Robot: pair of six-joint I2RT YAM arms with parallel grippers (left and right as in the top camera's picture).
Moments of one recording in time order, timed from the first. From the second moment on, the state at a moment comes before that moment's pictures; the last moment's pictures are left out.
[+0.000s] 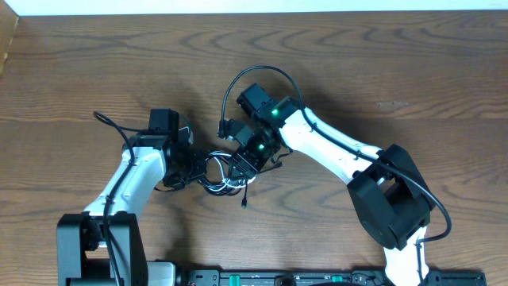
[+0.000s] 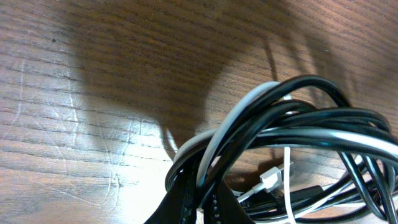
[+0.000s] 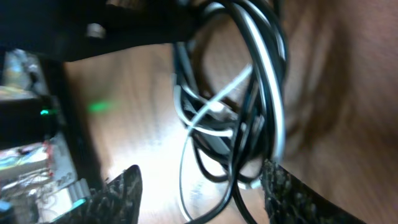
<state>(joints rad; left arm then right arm) -0.02 1.54 0.82 -0.73 0.26 -0.29 0.73 2.07 1.54 -0.83 -0.60 -0.16</state>
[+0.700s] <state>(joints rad) -0.02 1.54 0.82 -0.73 0.26 -0.29 0.73 2.07 1.48 -0.89 -0.56 -0.11</state>
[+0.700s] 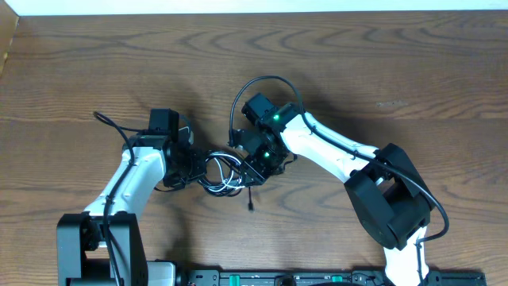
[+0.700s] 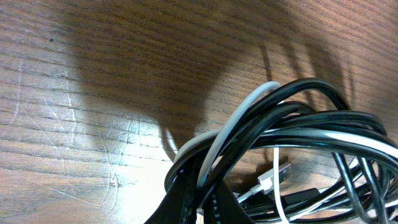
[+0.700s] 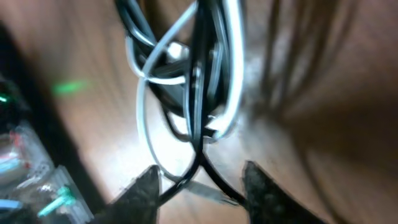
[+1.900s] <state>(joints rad) -0.02 1.54 0.82 -0.73 0.26 -0.29 0.78 2.07 1.48 -0.90 -0.47 -0.03</state>
